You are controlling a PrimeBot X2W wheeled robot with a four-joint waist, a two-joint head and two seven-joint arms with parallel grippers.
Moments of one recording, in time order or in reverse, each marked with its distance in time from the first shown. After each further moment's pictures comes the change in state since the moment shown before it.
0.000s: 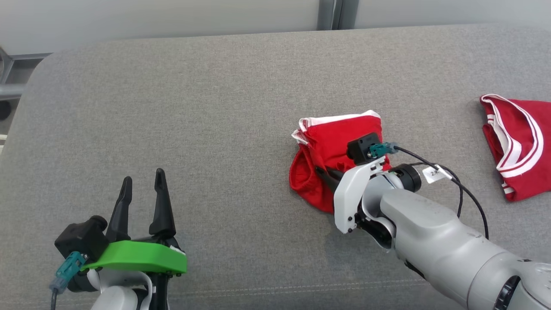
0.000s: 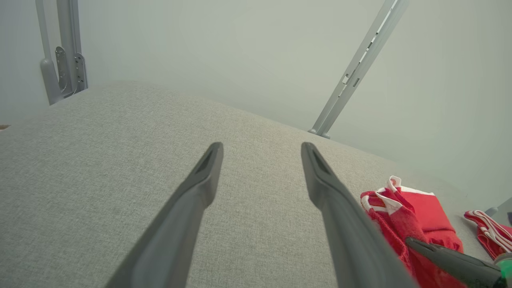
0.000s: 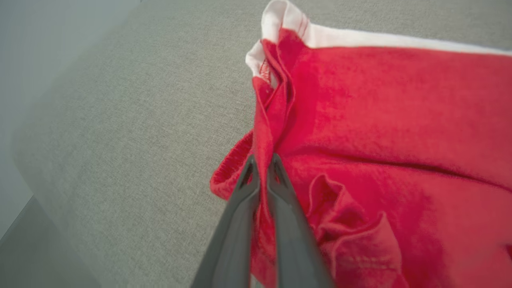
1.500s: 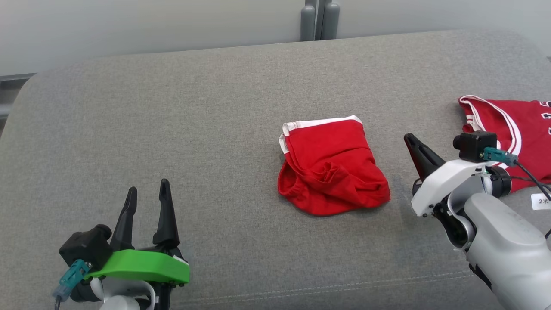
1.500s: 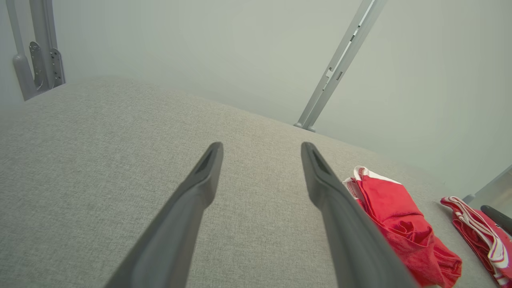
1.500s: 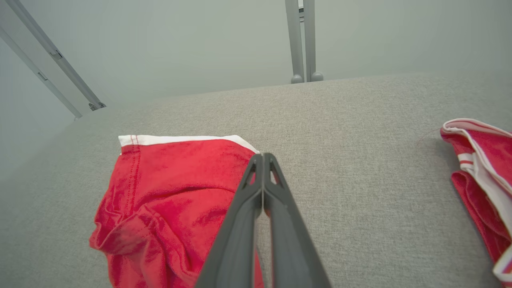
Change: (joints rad) left arm 0.035 0.010 -0.022 -0.021 -0.014 0.014 0.009; right arm 0.250 -0.203 -0.568 -0.188 -0.277 0.000 -0.136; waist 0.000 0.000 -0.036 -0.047
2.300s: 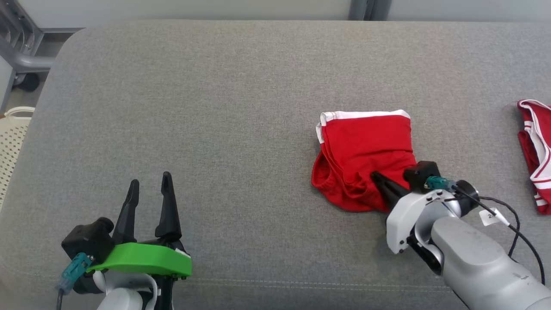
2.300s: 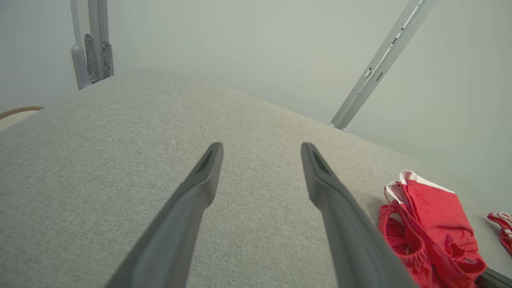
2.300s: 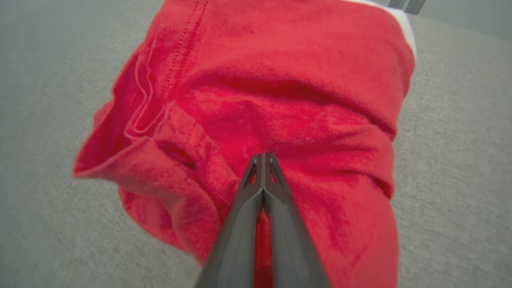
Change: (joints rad) left arm -0.032 -0.009 -0.005 0.022 0.001 -0.009 -0.009; right arm 0.002 0.070 0.133 0.125 -0.233 0.000 0.000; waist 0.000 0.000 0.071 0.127
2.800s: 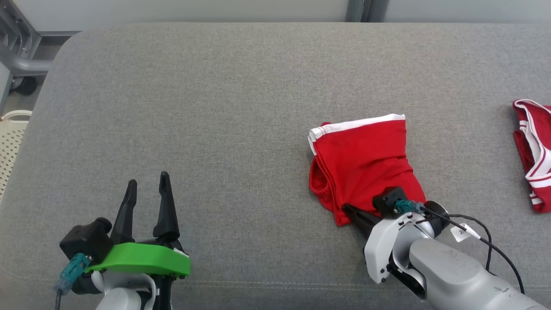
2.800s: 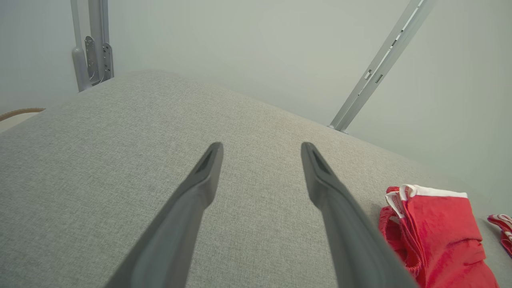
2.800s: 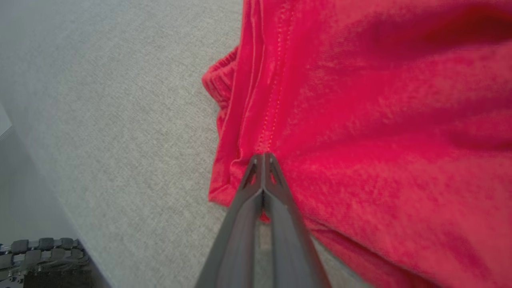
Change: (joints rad) left arm -0.001 -0.002 0.004 0.007 0.000 0.000 -0.006; right arm 0.011 0.024 0.233 -0.048 0.113 0.000 0.036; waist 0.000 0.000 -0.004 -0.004
